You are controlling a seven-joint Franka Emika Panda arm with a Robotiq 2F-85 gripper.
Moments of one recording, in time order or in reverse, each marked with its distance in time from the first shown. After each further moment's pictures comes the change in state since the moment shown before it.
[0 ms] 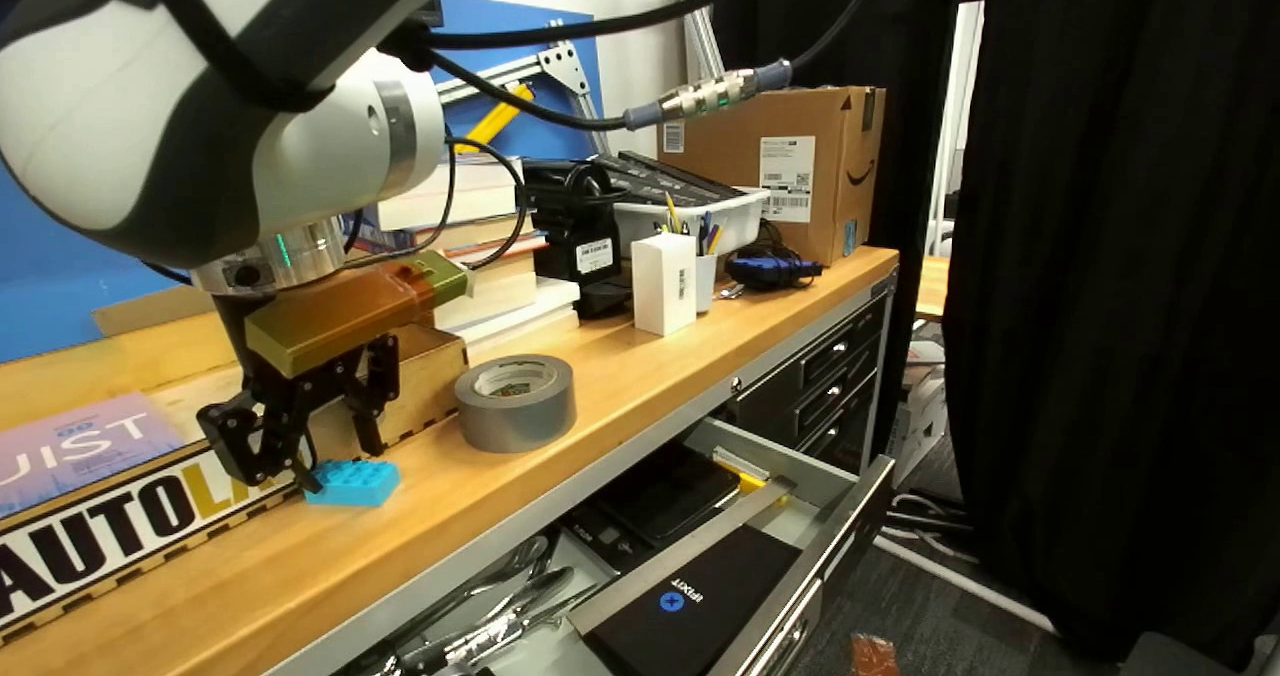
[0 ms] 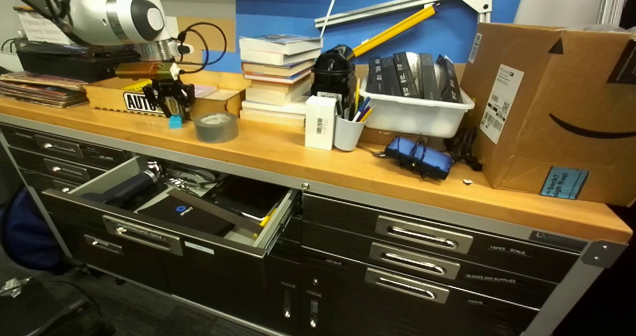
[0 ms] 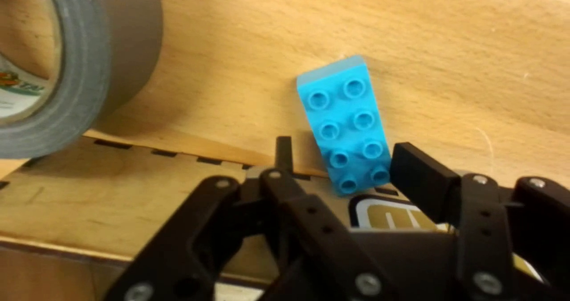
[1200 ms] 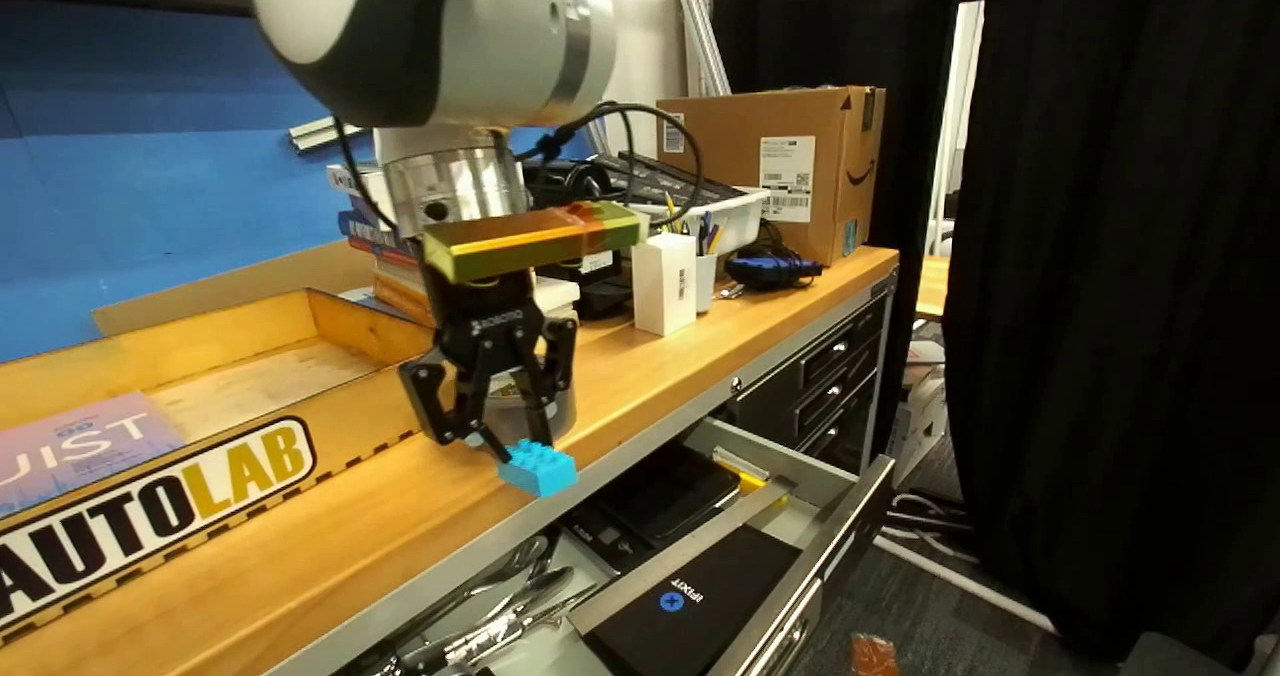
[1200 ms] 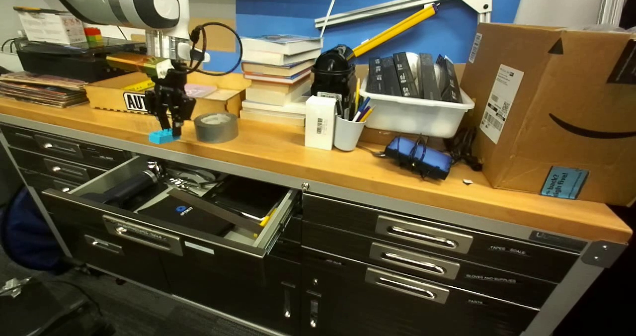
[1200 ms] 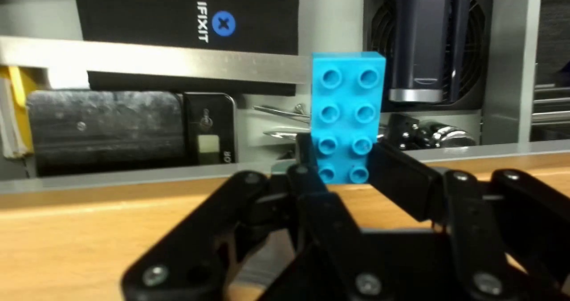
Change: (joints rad) arm -0.145 -0.274 -0.032 -0.306 0.226 -0.210 0.088
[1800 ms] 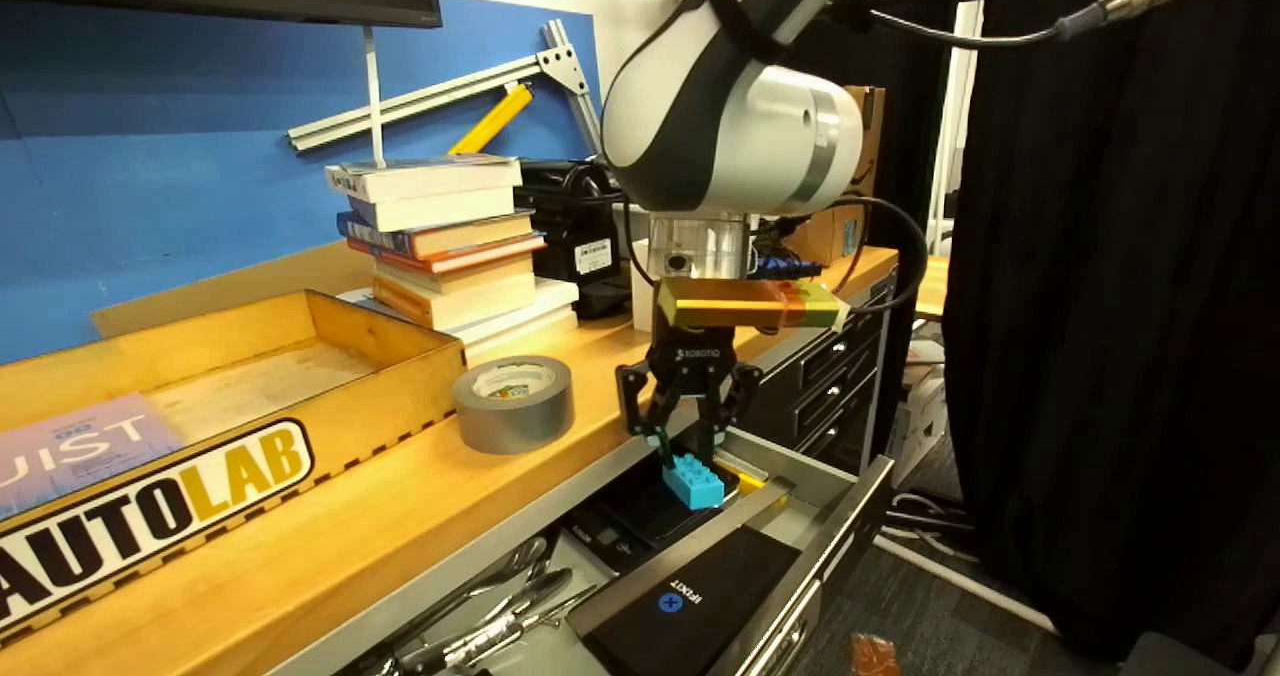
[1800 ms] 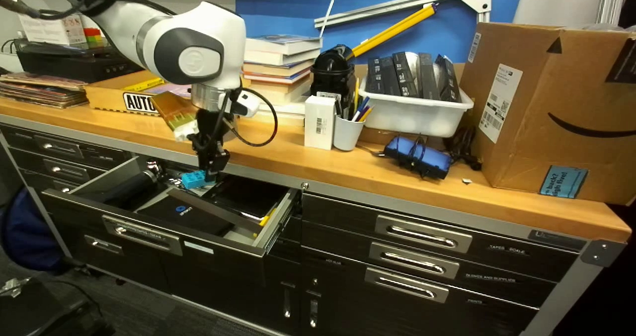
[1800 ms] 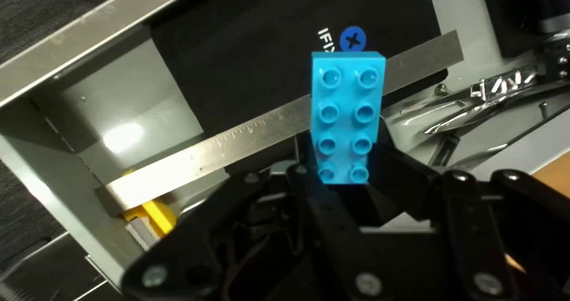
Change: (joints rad) arm -0.195 -0.146 -0.115 -0.389 0.221 0.312 -0.016
